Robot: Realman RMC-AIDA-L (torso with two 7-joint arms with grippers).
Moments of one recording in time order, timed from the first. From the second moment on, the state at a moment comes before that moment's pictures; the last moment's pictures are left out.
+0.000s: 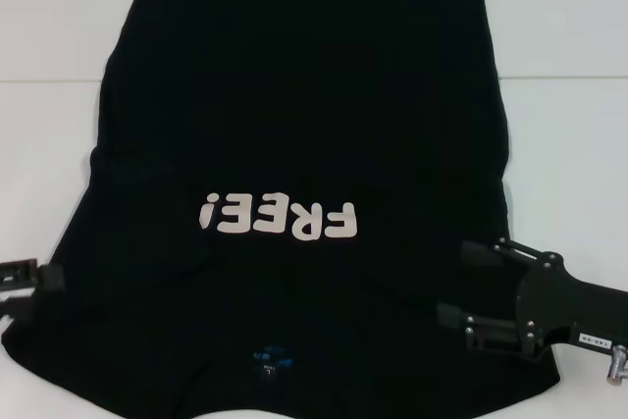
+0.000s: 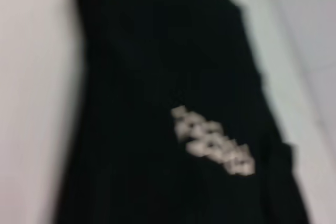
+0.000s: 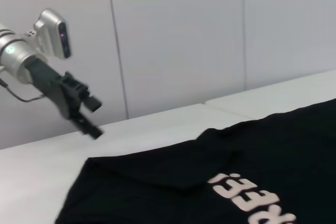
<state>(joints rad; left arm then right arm) -0.34 -1.91 0.52 0.85 2.22 1.72 -2.41 0.41 2.09 -0.69 -0.47 -1.88 -1.53 0.96</state>
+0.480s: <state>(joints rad) -0.39 -1.89 0.51 0.86 2.43 1.67 -2.56 0.40 2.09 -0.70 -0.46 -1.89 -1.51 0.94</state>
